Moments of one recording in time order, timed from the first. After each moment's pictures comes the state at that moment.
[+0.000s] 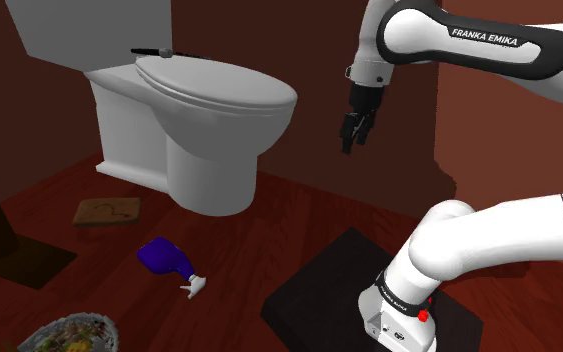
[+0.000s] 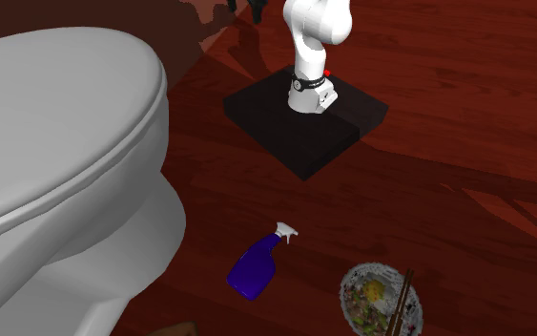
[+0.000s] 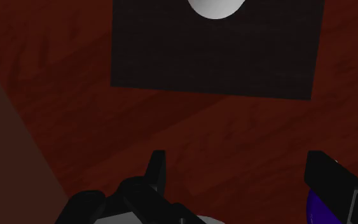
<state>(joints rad) 0.00 -0.74 0.01 -2.36 -0.03 1.47 -0.07</state>
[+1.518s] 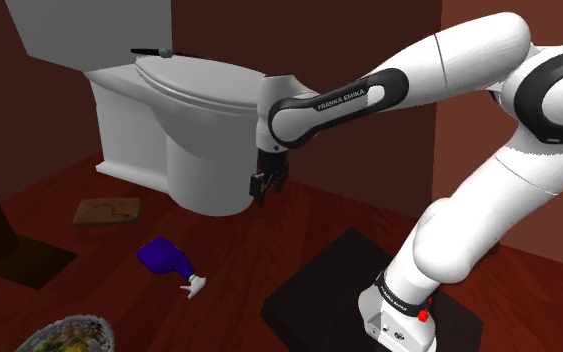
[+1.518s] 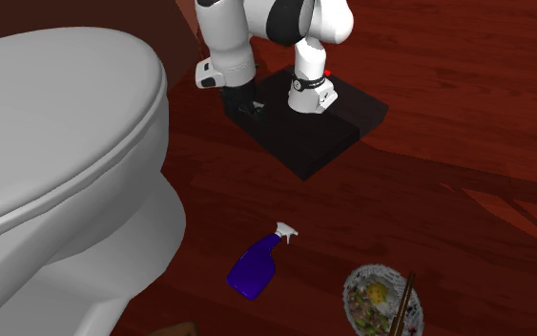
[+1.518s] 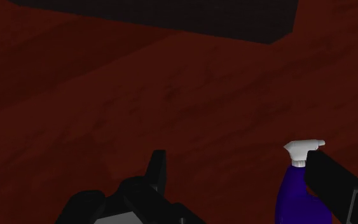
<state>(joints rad) 0.11 -0.16 0.22 -2.40 0.07 2.07 0.11</state>
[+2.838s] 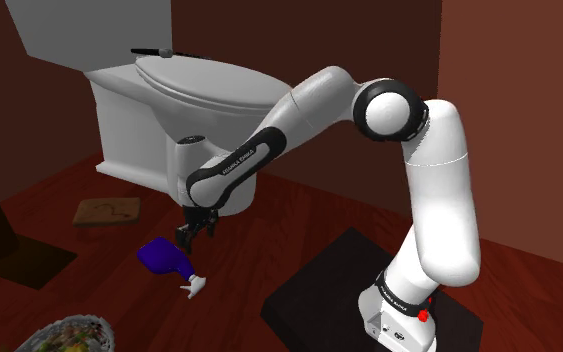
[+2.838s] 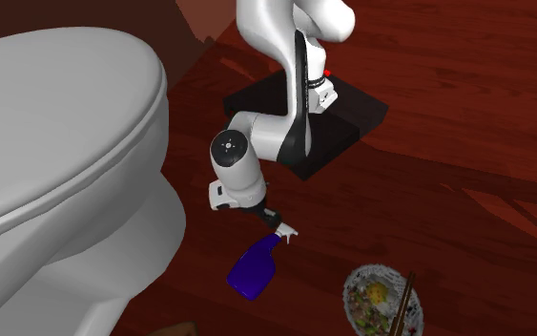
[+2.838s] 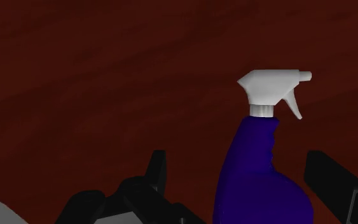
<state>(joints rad) 0.27 0.60 0.25 -1.90 -0.09 2.32 0.30</state>
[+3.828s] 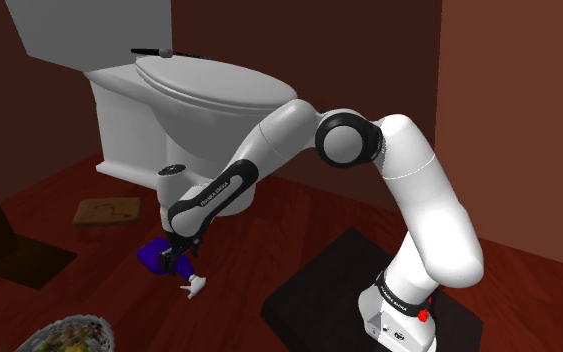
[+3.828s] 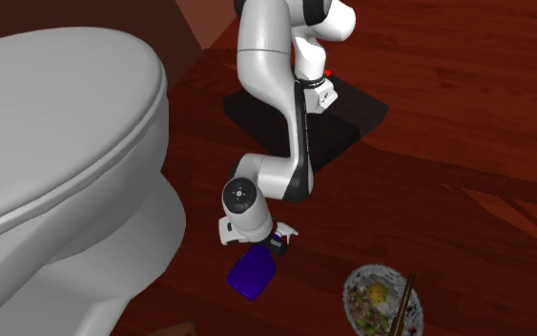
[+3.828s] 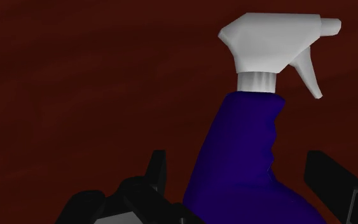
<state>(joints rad) 0.35 0.87 0.23 -1.69 -0.13 2.38 0.33</state>
